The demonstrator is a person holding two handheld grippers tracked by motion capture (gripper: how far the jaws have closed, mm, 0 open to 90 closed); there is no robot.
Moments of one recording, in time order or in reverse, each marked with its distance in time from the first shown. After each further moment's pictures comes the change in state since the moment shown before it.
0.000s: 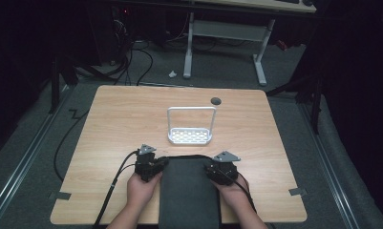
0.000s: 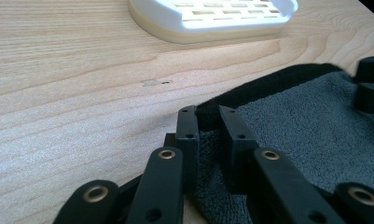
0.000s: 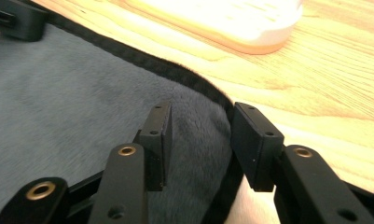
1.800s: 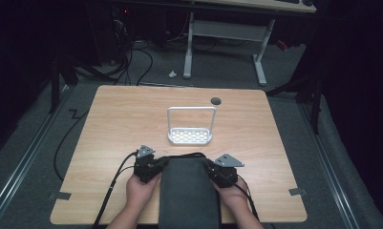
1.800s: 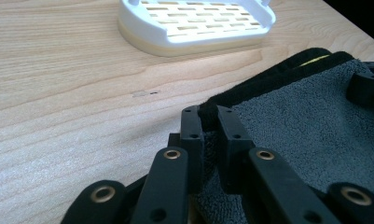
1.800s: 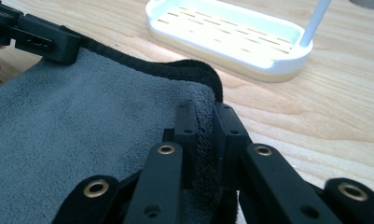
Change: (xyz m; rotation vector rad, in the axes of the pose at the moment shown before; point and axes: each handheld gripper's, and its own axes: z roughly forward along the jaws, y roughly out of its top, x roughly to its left) left arm -0.003 -0.003 -0.009 -0.064 -0.035 0.040; right arm 0.005 -0.007 -0.010 -0.145 0.062 -0.004
